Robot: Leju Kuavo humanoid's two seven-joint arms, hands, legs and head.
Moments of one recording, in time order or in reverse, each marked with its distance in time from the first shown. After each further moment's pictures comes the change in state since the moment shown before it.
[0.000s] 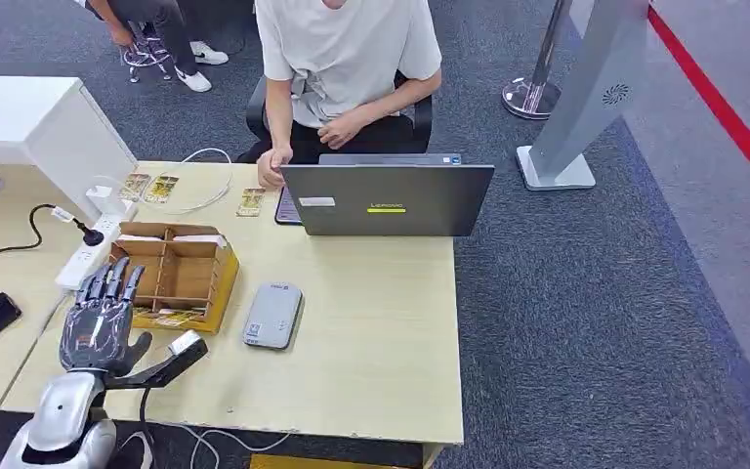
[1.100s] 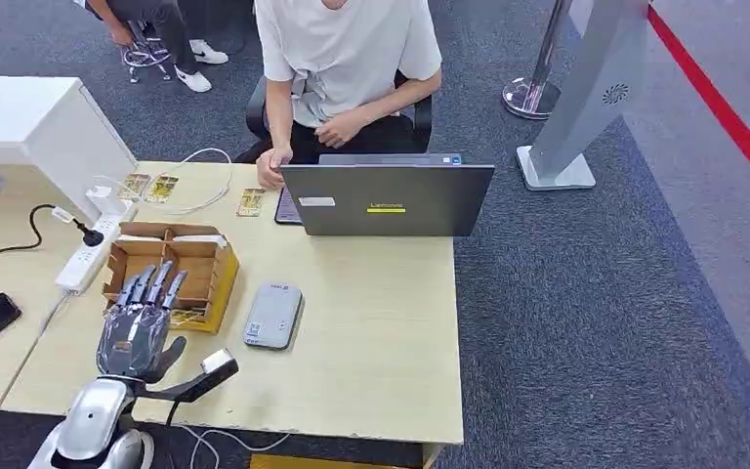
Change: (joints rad) left arm 0.012 -0.018 -0.114 -0.025 -0.028 0.040 -0.033; right arm 0.000 0.010 -0.015 -0.009 0.009 0.001 -0.006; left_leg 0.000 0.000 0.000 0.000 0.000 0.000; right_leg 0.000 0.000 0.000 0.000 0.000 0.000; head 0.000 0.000
